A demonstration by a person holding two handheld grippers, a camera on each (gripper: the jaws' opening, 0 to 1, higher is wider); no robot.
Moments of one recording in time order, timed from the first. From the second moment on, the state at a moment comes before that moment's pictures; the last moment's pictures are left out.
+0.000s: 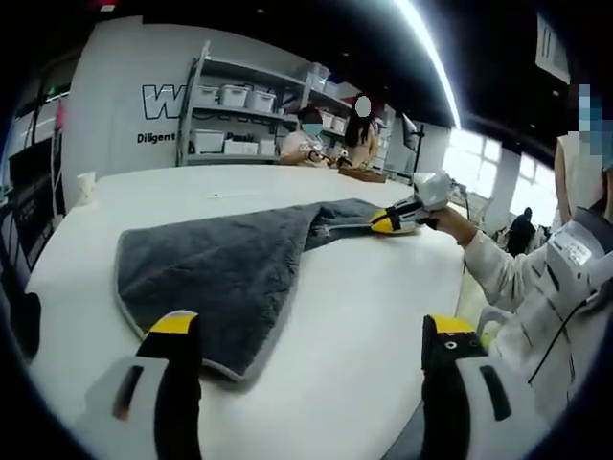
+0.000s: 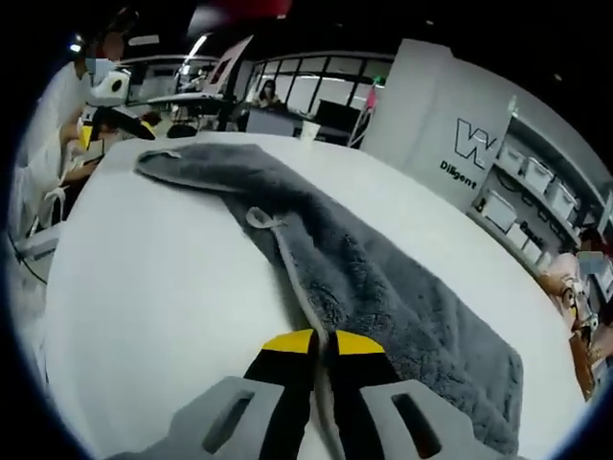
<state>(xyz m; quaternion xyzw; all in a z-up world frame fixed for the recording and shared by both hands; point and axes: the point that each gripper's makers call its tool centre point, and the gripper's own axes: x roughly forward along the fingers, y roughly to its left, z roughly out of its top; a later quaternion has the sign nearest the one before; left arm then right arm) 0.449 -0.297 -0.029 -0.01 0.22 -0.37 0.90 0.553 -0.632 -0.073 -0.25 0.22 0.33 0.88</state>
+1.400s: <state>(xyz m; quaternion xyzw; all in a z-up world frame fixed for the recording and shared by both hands) 0.449 -0.304 -0.037 -0.02 0.22 -0.38 0.90 0.453 -0.665 -0.088 -0.25 0.28 0.42 0.83</state>
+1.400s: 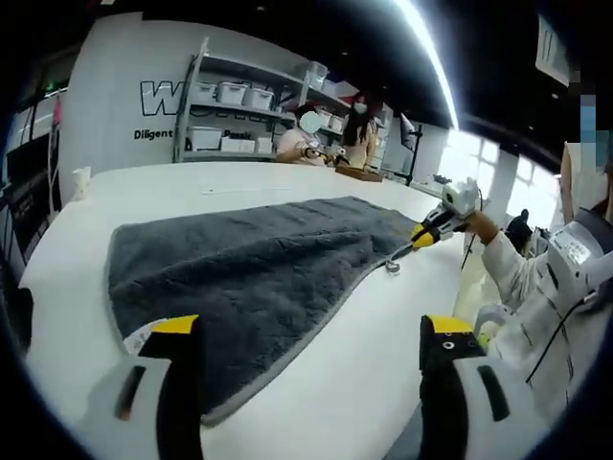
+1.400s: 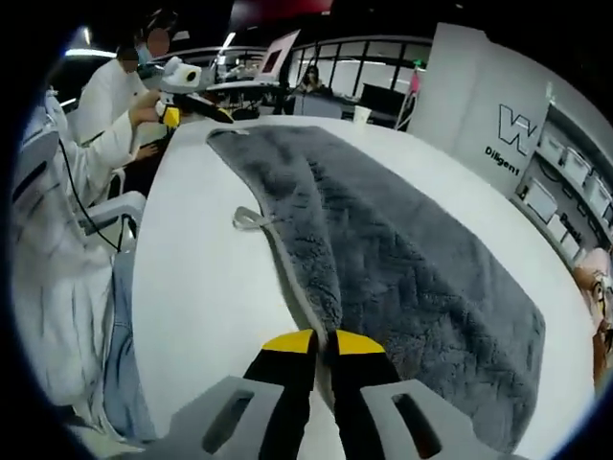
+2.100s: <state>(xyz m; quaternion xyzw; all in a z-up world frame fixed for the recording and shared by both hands) 0.452 -0.302 -0.034 -0.01 0.22 -0.38 0.90 0.441 -0.667 -0.090 -0.25 0.30 0.44 0.81</state>
